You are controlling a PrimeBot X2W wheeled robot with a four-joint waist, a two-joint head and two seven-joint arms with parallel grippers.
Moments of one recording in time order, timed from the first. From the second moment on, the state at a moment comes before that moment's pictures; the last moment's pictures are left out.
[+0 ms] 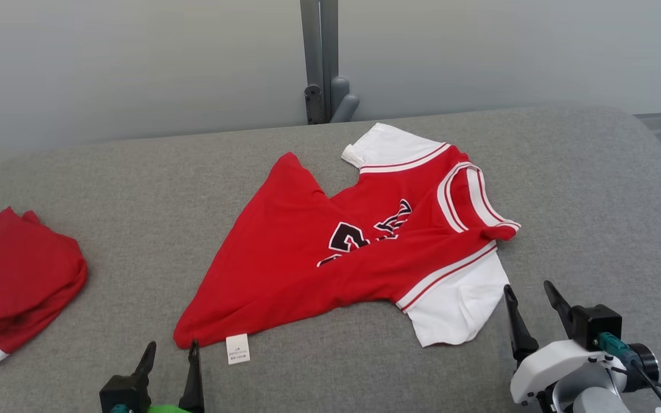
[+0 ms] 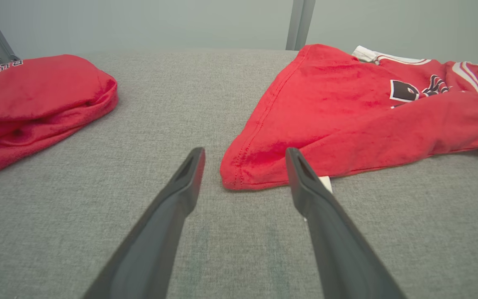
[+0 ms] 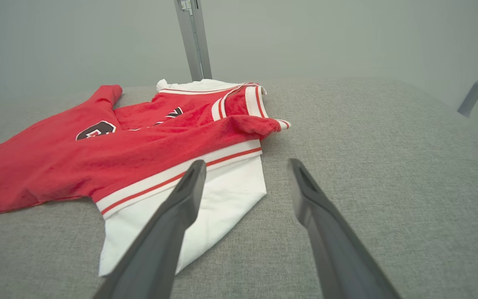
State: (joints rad) left arm 0.02 0.05 -0.05 0.44 -0.16 -0.06 -0.26; right arm -0.11 -0.05 -0.02 0.47 0.09 0.13 -0.26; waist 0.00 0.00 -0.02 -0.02
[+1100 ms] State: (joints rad) left arm -0.16 0.05 -0.10 0.62 -0.25 -0.05 -0.26; right arm -0.23 -0.05 0.04 0.52 0.07 0.13 -0.26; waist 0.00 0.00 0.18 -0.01
